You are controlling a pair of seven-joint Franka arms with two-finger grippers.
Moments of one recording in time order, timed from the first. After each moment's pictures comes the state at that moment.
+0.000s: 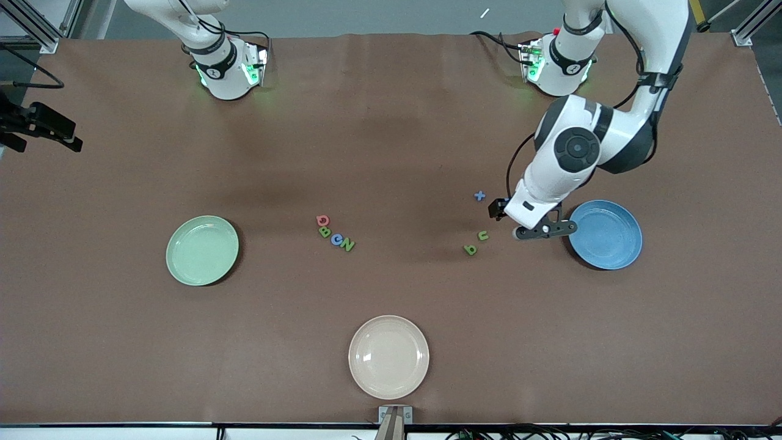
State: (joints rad) left arm -0.30 0.25 -0.13 -2.08 0.03 2.30 -0.55; right arm 0.01 -0.03 -0.07 -1.55 0.00 1.48 -0.04
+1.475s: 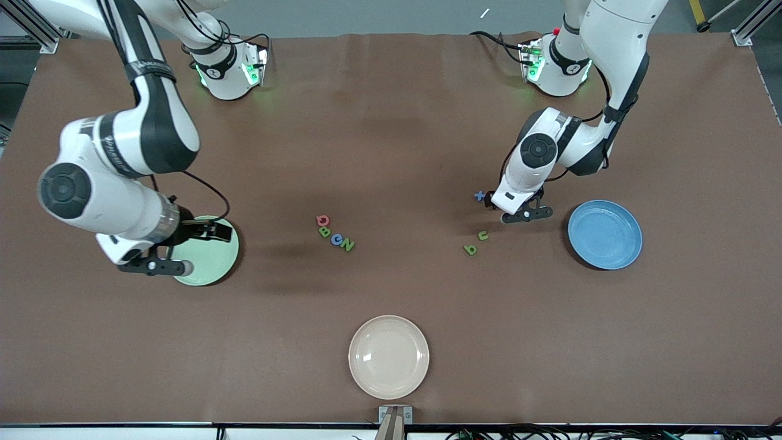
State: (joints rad) left arm -0.31 0.35 -0.14 -2.34 0.20 2.56 -0.74; right arm 0.25 0.34 -0.05 -1.67 0.12 1.89 0.24
